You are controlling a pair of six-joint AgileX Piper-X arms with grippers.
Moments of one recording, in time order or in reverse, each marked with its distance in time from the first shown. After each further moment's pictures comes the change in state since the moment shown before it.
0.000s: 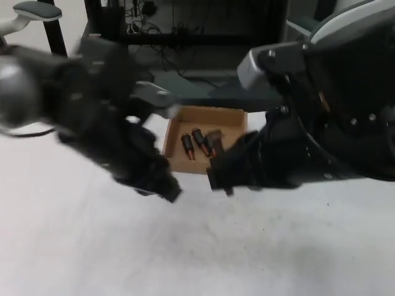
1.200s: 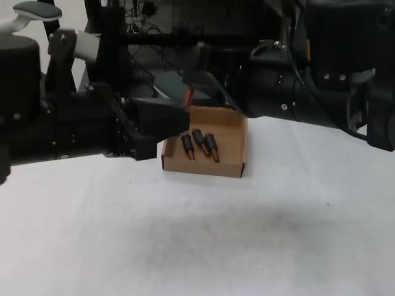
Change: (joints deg) left arm 2.8 -18.8 19.9 -45.0 17.2 -26.5; right arm -6.3 8.0 0.1 -29.8 -3.7 20.7
